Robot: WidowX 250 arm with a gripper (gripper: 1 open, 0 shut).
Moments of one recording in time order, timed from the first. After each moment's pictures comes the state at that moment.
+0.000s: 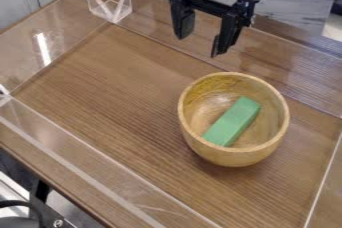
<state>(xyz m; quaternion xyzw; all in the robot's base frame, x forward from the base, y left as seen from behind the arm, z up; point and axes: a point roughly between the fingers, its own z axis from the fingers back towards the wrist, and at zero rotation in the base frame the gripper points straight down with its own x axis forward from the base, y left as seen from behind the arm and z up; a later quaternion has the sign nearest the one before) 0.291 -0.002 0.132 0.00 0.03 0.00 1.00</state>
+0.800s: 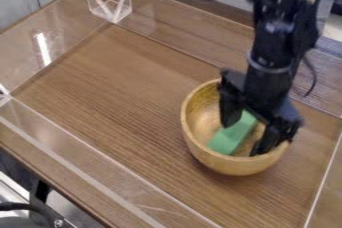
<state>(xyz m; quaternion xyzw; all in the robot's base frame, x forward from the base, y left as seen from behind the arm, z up) 0.259 -0.086 0.048 0.00 0.01 -0.13 0.99</state>
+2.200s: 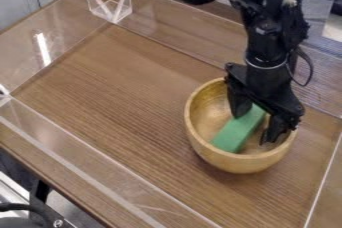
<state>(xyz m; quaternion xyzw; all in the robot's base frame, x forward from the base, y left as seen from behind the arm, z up) 0.281 -0.084 0.034 -0.04 -0.05 -0.14 0.99</state>
